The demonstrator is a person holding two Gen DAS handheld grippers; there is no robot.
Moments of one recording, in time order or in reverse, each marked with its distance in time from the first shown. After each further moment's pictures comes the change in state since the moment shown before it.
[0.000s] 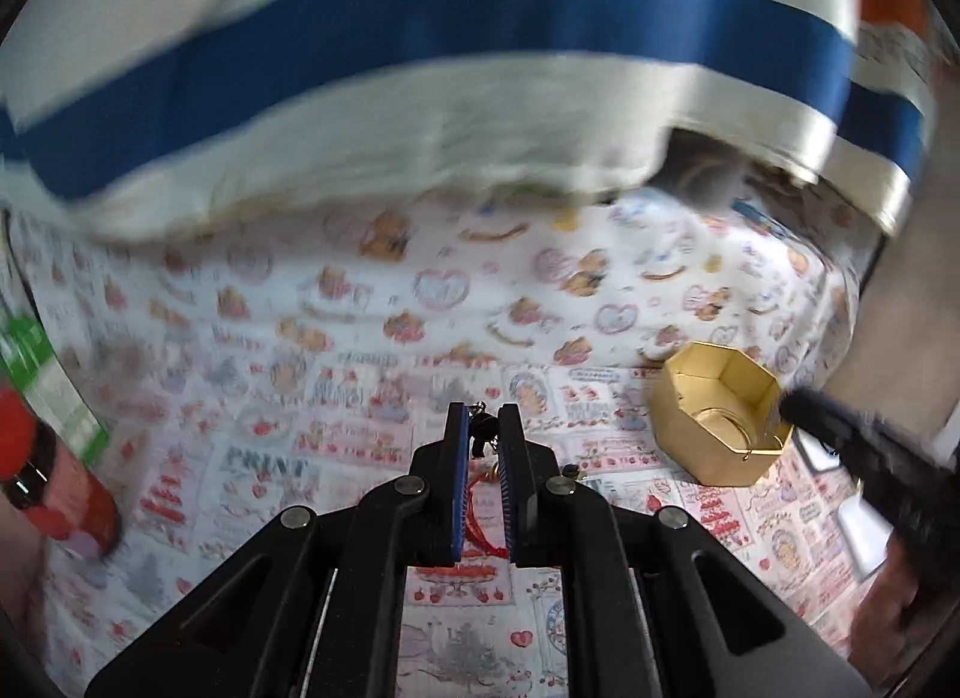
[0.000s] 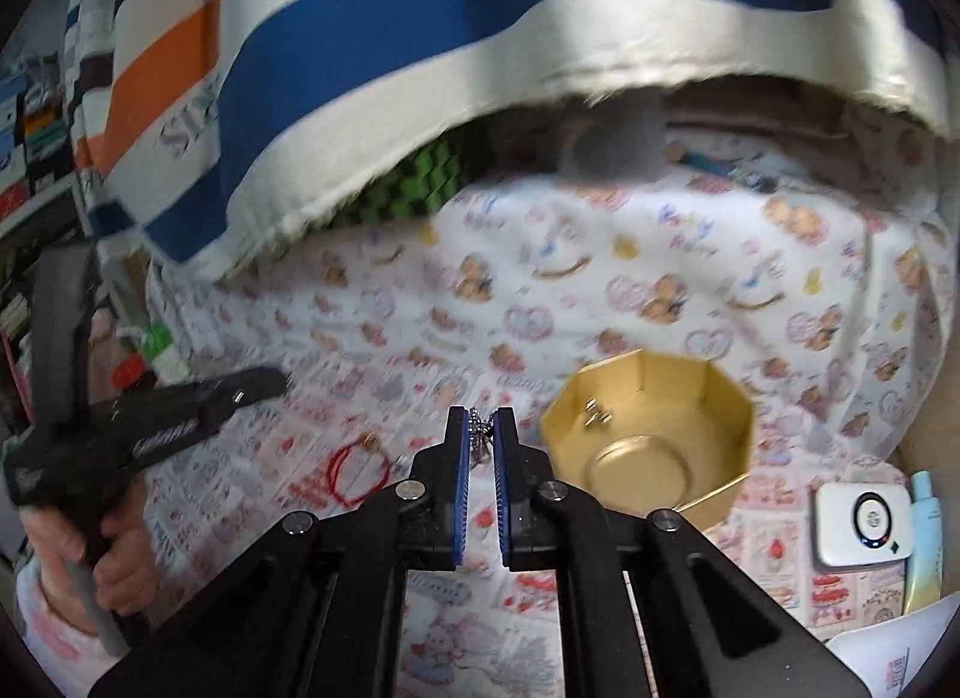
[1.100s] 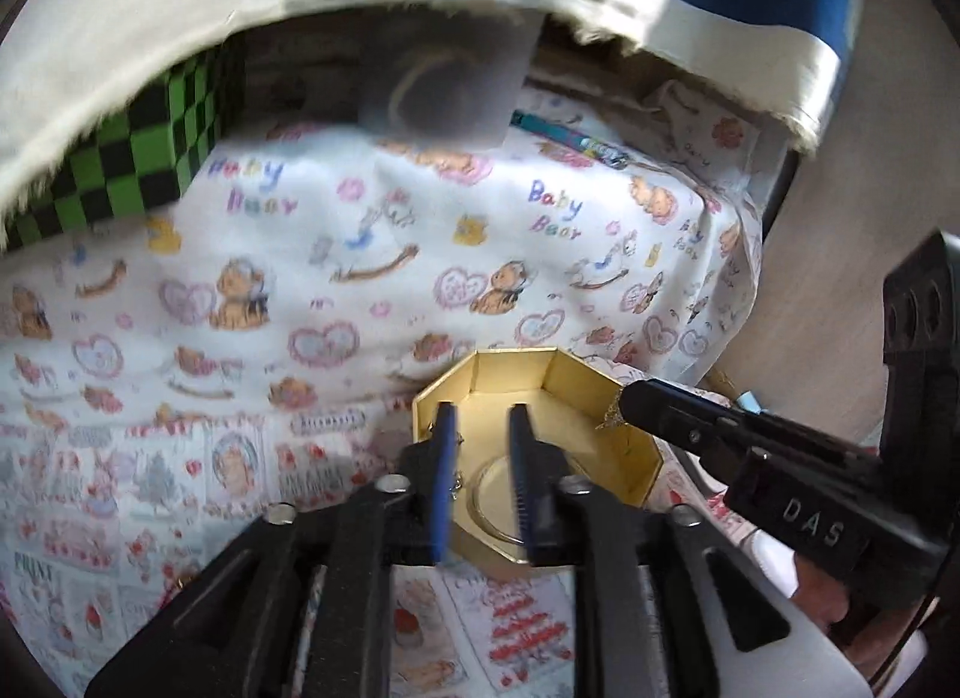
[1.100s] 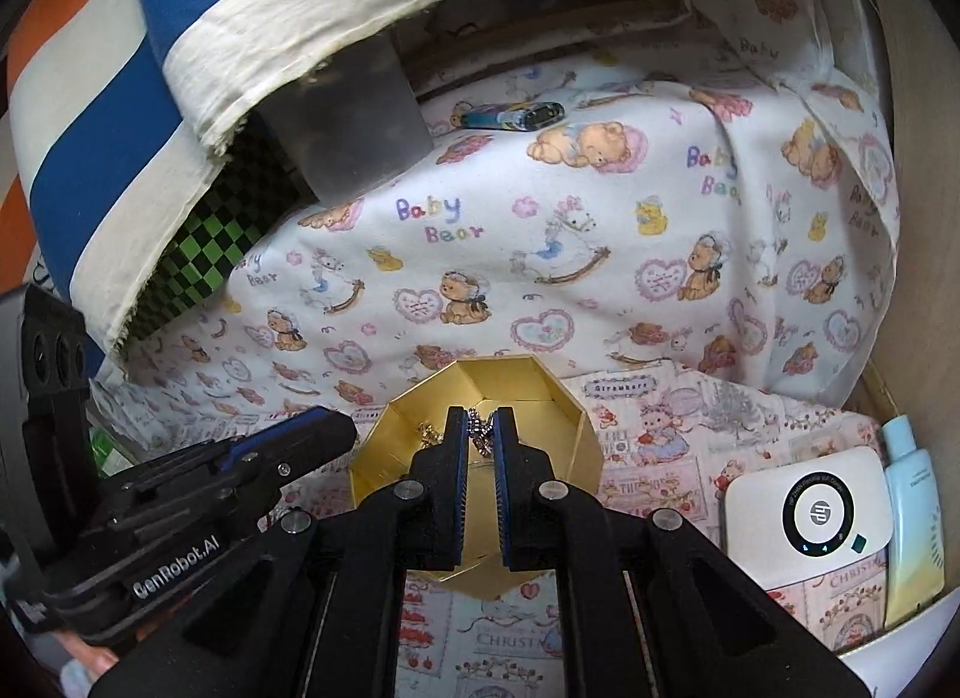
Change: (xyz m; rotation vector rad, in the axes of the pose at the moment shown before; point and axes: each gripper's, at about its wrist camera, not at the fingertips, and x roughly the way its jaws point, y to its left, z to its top) left arm 0.088 -0.132 0.035 0.078 0.152 -0.274; right arm 0.025 -0.110 0.004 0.266 0.085 -0.080
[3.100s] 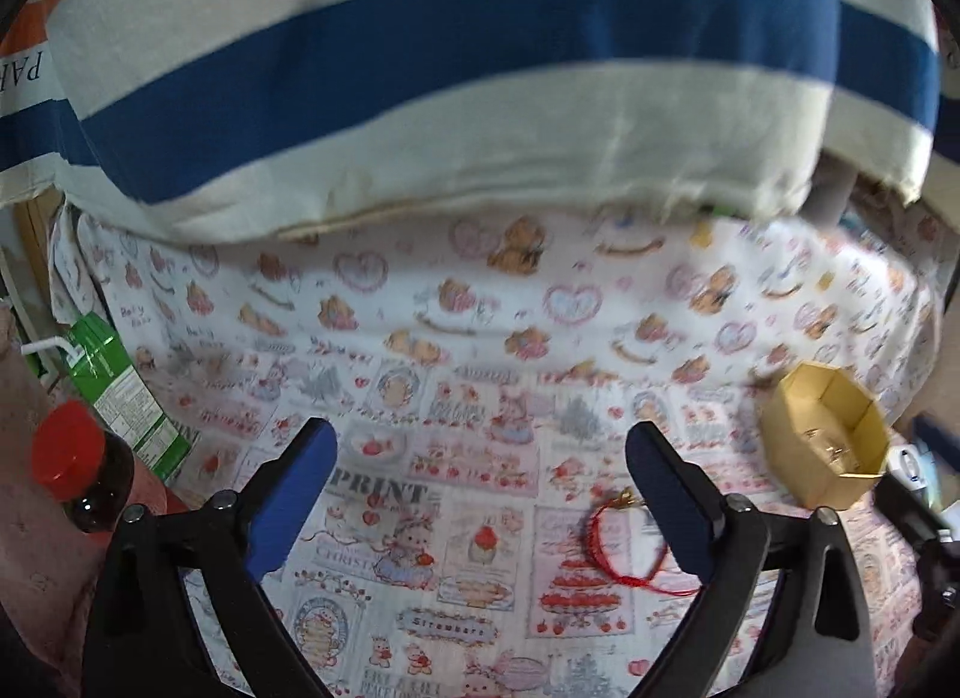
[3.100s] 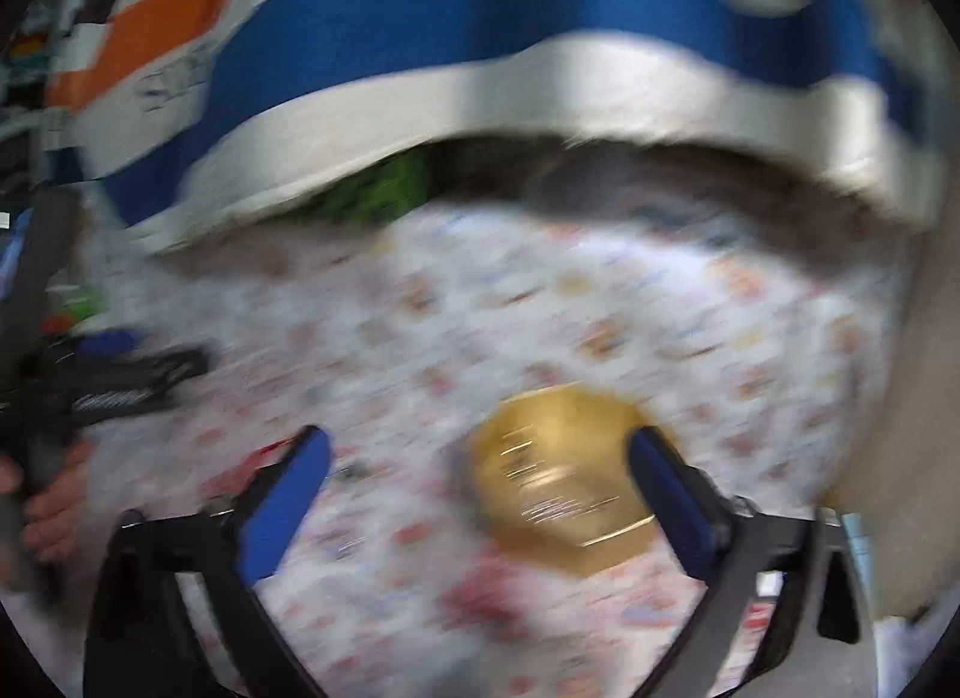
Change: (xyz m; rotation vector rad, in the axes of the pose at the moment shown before) left arm -0.104 0.145 -0.053 -0.197 -0.105 0.443; right arm -0.027 0.122 -0.047 -0.390 -0.066 -0.015
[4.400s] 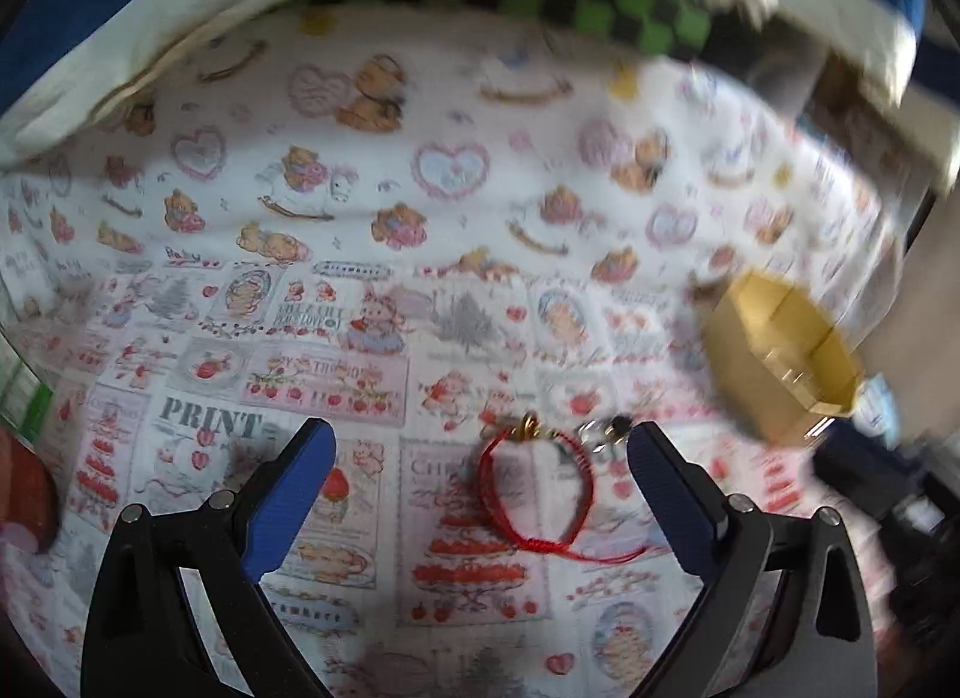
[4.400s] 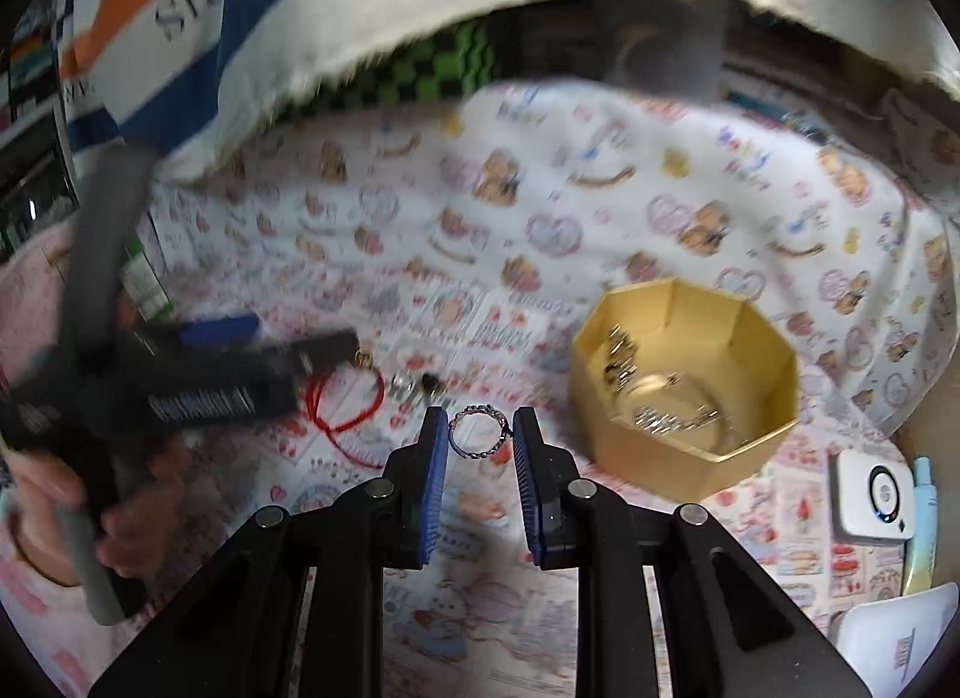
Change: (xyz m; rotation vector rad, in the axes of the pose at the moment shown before) left arm 0.054 -0.039 -0.024 0.053 0.230 -0.141; right arm 0.026 0.002 -0.001 -0.004 0.152 0.043
